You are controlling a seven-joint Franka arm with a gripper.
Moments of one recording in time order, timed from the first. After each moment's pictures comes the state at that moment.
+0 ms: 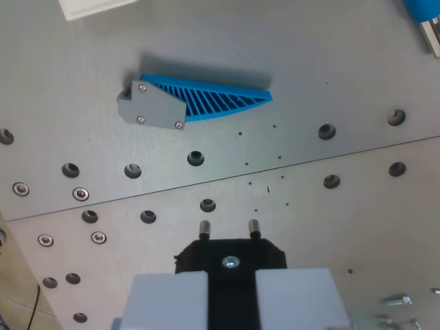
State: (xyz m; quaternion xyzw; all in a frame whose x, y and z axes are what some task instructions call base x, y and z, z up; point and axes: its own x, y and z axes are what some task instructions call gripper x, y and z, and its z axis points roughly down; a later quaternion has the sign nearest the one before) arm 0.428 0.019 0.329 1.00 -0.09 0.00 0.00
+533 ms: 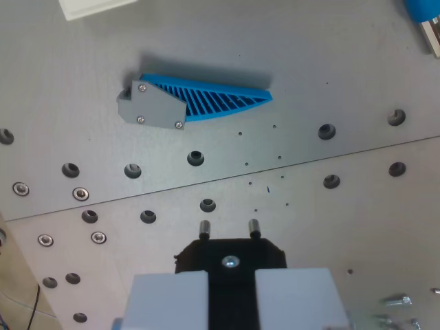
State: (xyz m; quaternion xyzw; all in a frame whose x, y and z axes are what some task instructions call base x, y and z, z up) arm 0.428 0.019 0.329 1.00 -0.09 0.00 0.00
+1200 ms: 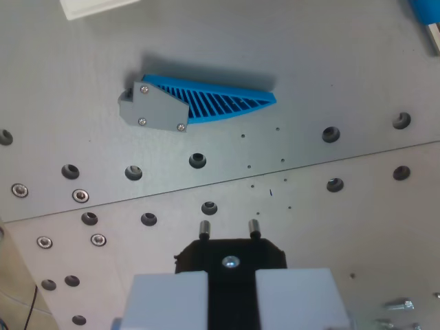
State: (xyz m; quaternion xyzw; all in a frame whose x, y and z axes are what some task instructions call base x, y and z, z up) arm 0.432 0.023 0.319 1.00 -0.08 0.00 0.00
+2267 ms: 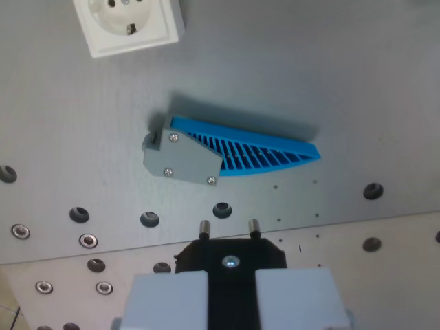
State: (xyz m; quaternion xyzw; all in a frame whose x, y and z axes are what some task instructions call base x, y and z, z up) arm 0.461 0.050 0.253 1.00 -0.05 0.00 0.00
